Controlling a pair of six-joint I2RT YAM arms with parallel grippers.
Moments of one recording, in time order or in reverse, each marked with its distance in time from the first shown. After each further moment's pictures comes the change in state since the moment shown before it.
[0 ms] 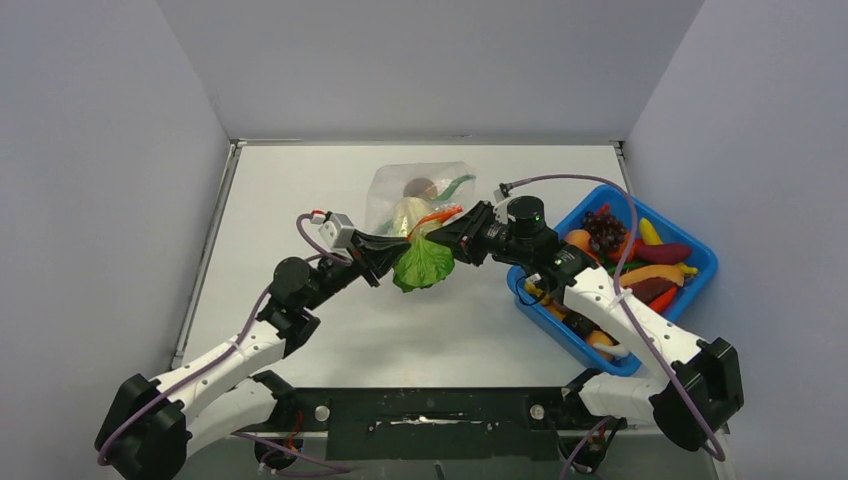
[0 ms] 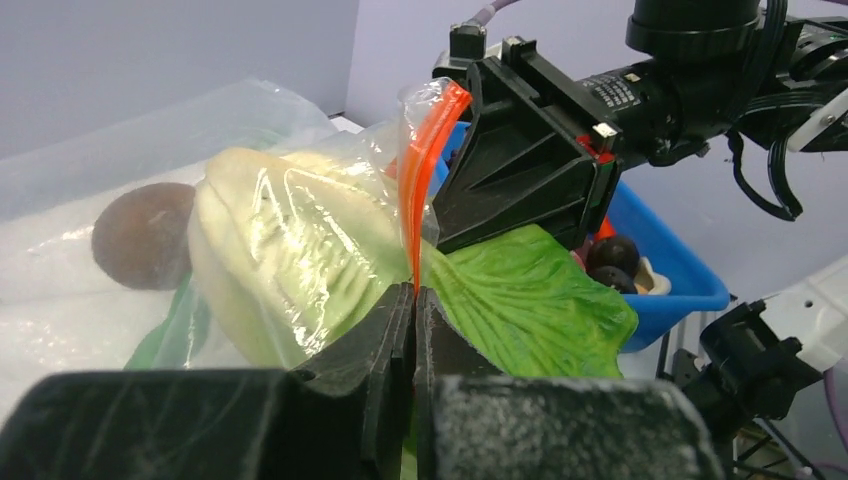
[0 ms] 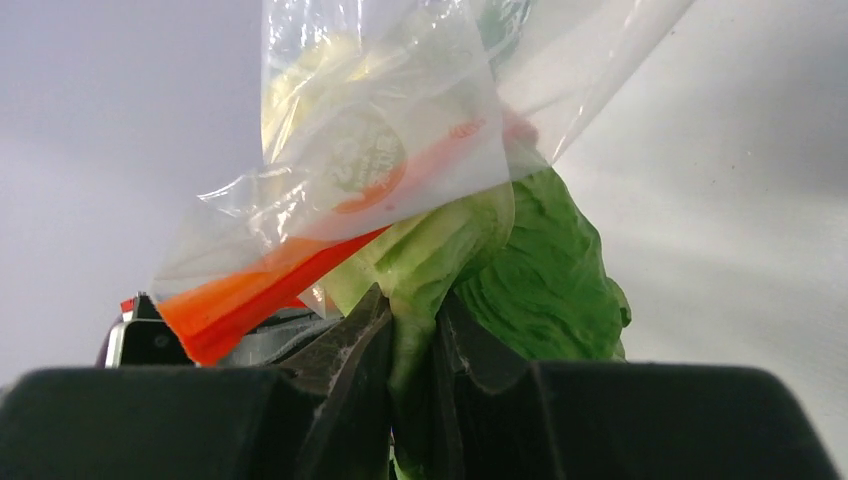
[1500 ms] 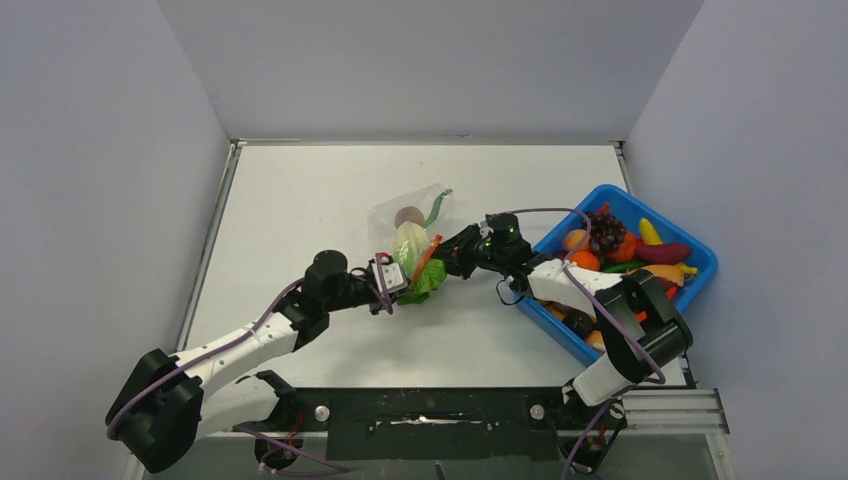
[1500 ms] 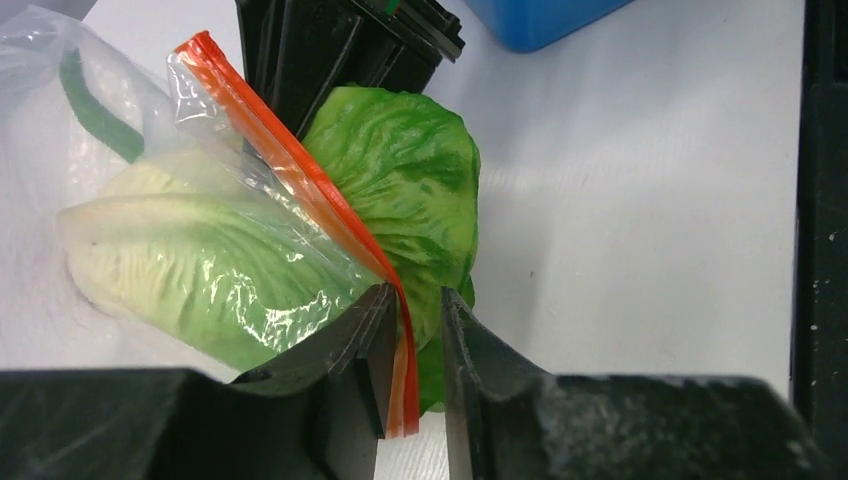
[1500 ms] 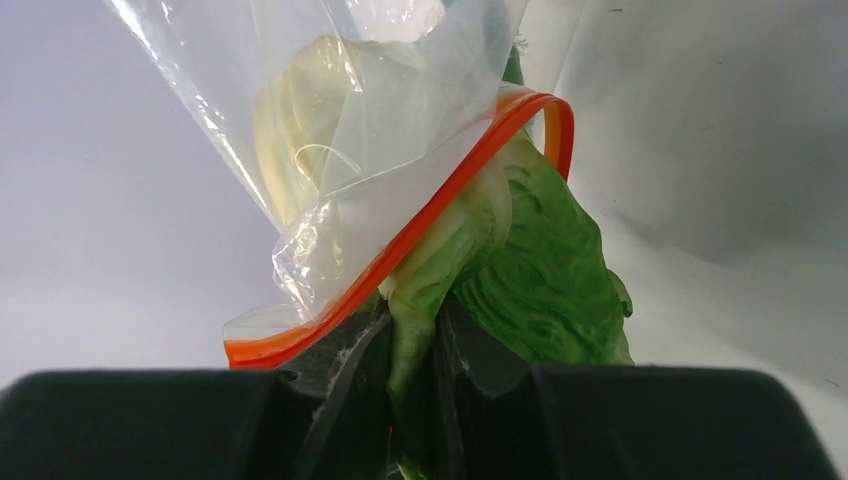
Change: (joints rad) left arm -0.057 0.123 0.007 -0.439 0.161 0.681; right arm -0.078 0.358 -0.200 0.415 -0.125 0.209
